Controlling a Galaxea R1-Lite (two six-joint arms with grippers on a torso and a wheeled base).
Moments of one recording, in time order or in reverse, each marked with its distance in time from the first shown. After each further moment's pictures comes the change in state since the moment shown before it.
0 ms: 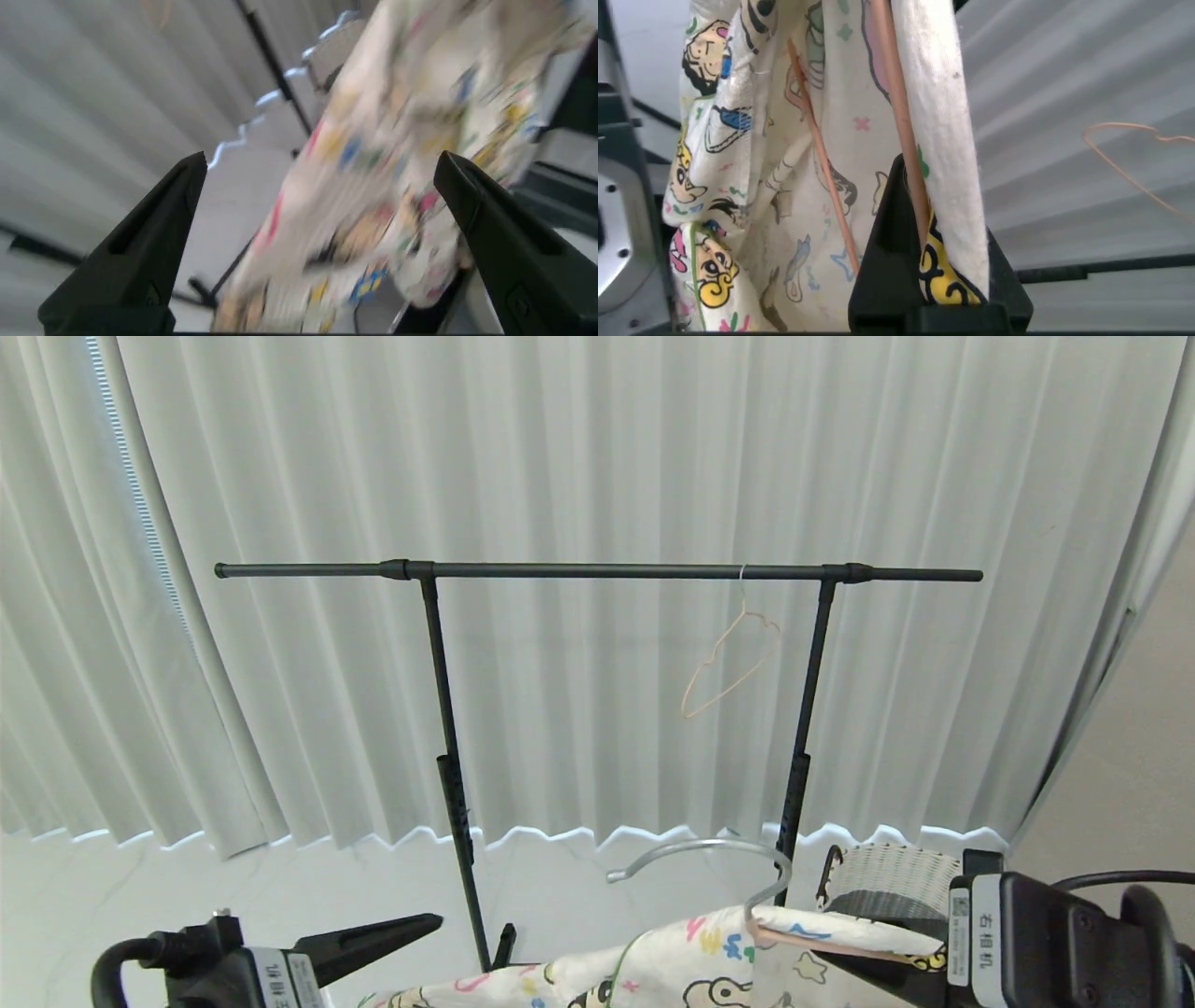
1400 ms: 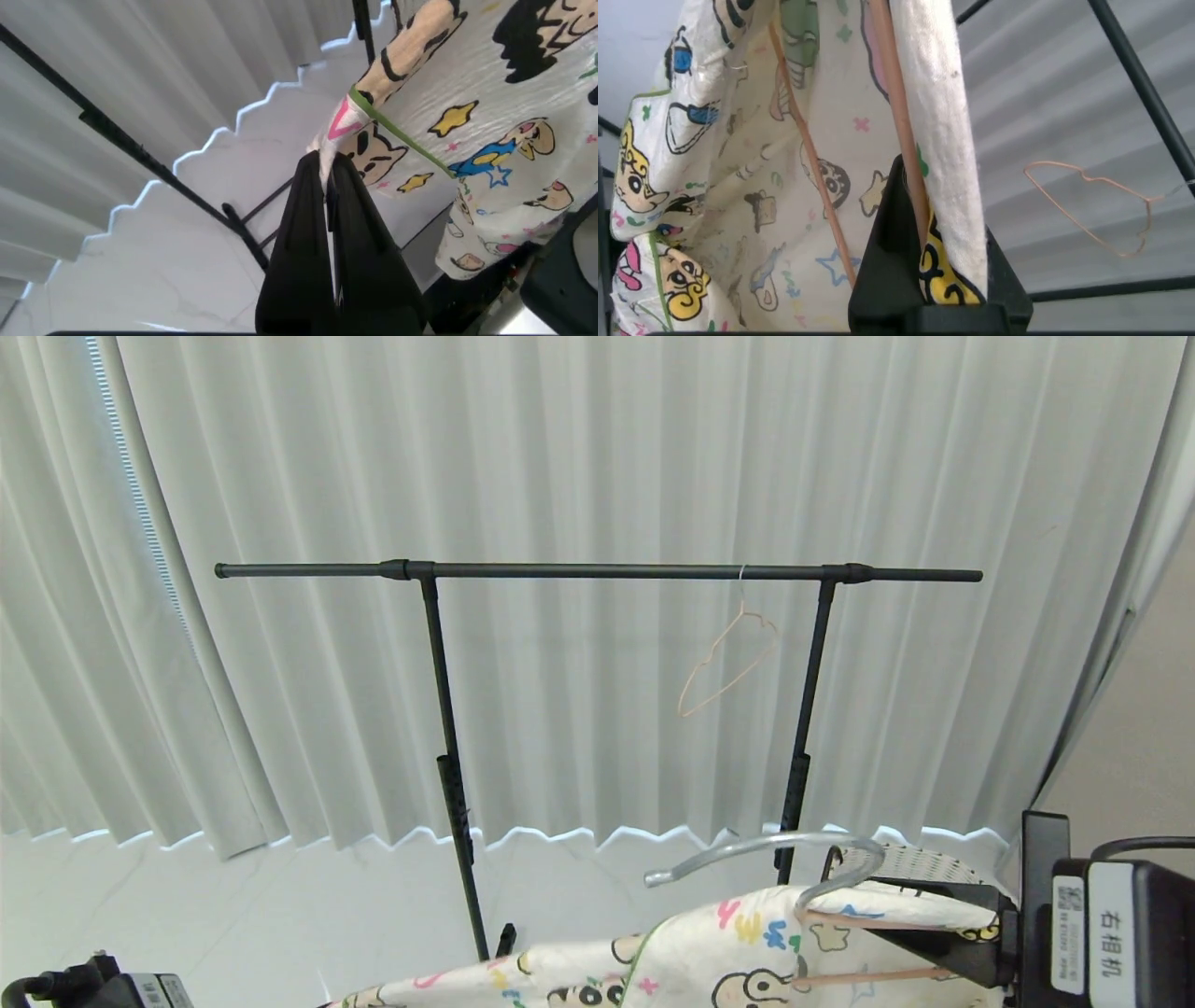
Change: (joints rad) left arm 0.356 -0.186 0.208 0.003 -0.130 0.038; right arm -0.021 -0.069 -0.027 -0.008 0.026 -0.120
